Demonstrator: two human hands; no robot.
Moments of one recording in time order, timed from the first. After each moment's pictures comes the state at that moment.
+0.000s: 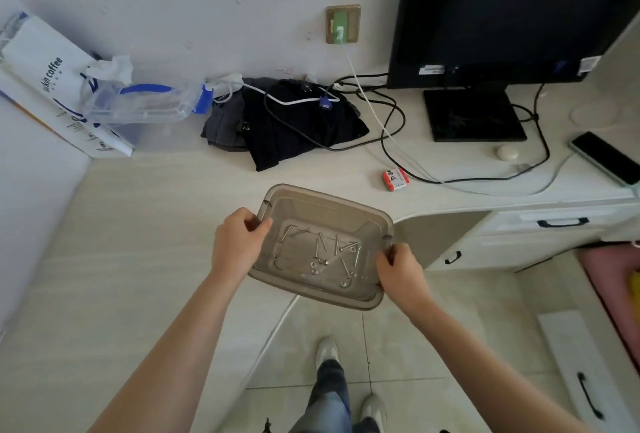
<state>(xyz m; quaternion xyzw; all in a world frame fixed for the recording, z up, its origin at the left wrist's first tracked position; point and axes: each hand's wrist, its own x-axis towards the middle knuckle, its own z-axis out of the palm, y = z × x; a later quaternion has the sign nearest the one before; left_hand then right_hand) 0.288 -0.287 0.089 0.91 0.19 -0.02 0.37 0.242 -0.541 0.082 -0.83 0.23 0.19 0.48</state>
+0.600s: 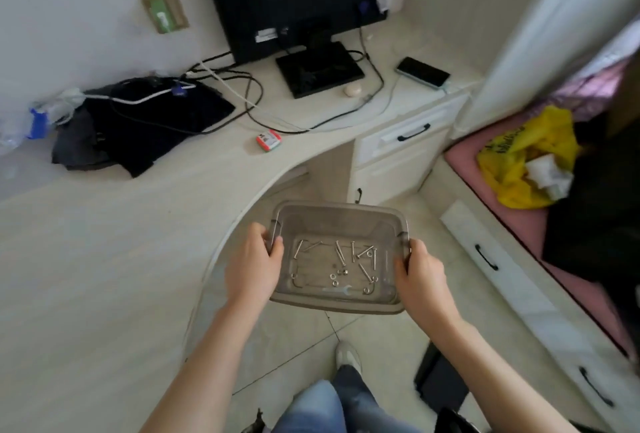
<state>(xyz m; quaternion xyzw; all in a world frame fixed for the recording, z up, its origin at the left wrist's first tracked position) 0.151 -0.462 0.076 0.96 0.00 -0.09 0.27 0.026 -0.673 0.082 -0.85 0.35 0.01 0.40</state>
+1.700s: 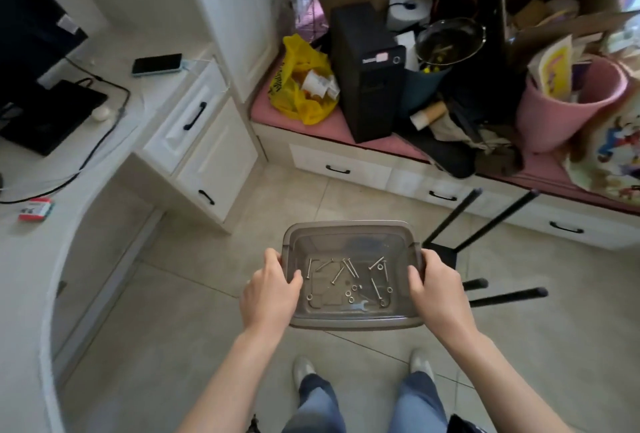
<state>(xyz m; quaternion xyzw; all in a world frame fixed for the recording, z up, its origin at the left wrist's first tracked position) -0.117 -0.585 0.060 0.90 -0.36 -0.23 0.13 -0.337 -0.668 0.063 -0.66 0.67 -0.10 0.33</state>
